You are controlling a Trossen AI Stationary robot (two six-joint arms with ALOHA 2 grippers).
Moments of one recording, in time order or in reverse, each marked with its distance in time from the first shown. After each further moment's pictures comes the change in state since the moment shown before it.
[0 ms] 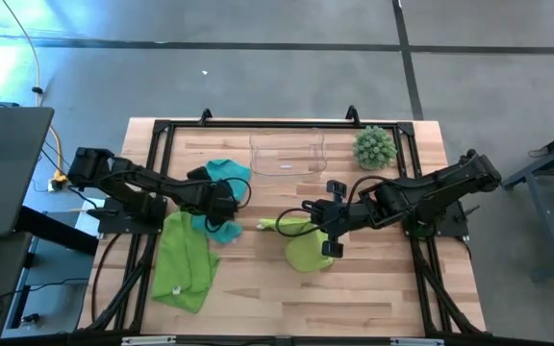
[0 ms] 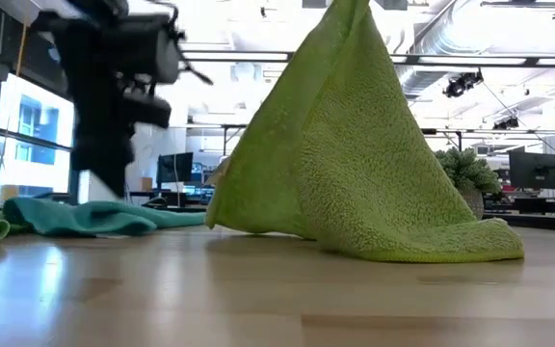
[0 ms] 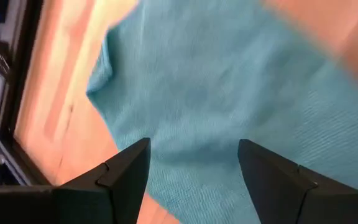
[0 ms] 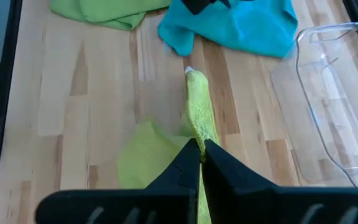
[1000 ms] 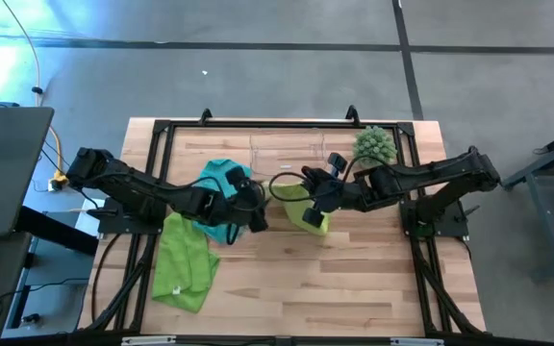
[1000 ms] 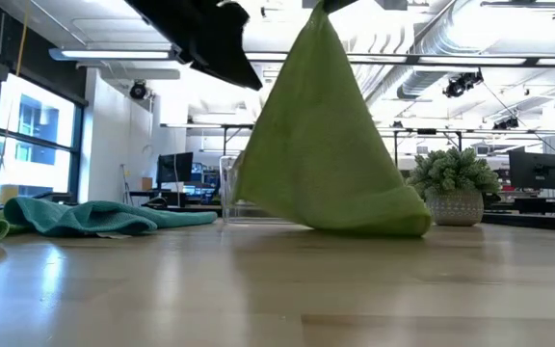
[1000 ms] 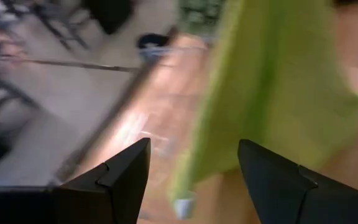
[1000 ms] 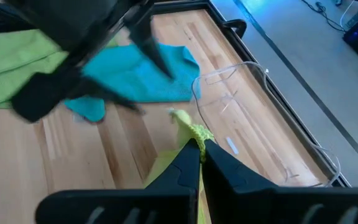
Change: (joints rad) left arm -0.132 0.003 0.169 0.708 -0.238 0.413; right arm -0.126 0.000 0.000 0.120 0.261 0.007
